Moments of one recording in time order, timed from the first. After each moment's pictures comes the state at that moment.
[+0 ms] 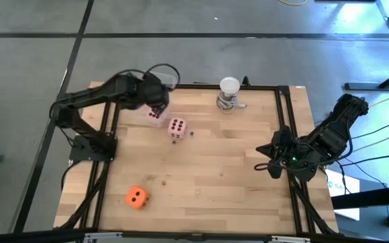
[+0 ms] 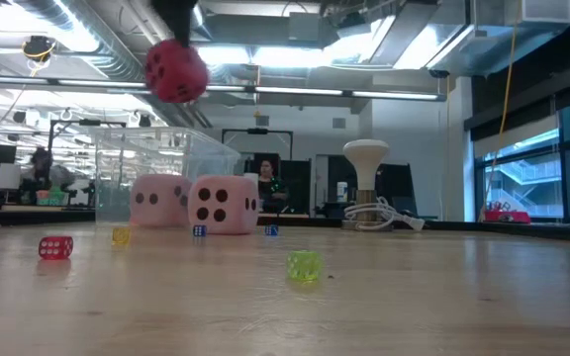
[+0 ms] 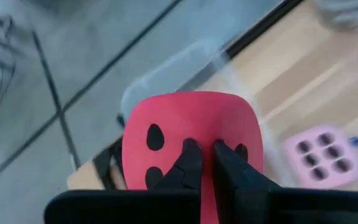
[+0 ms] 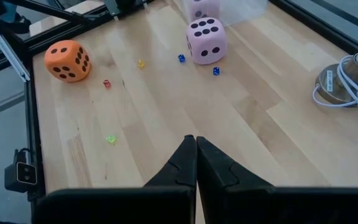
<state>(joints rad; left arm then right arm) 0.22 1.46 1.78 -1.57 -0.70 -0.63 0.81 1.07 1.22 -1.19 0.77 1.13</state>
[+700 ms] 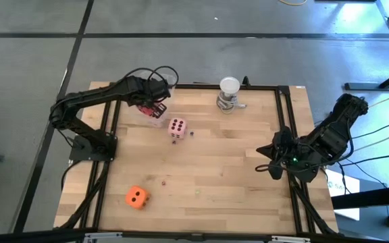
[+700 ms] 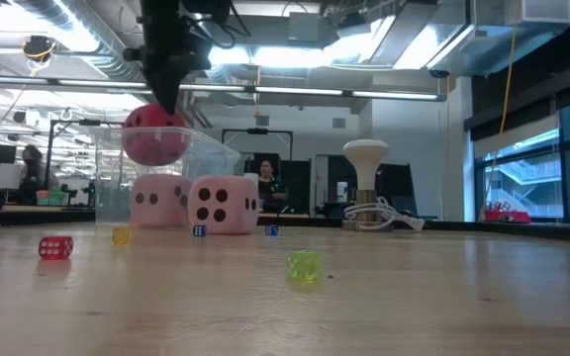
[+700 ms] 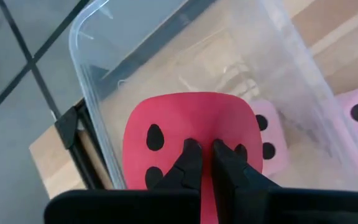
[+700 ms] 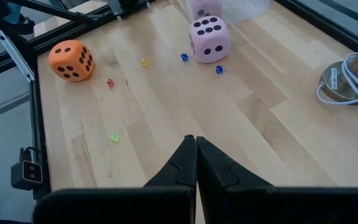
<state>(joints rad) 0.43 1.41 1.40 -1.29 -0.48 -0.48 0.83 1.07 1.22 -1.19 0.77 1.14</state>
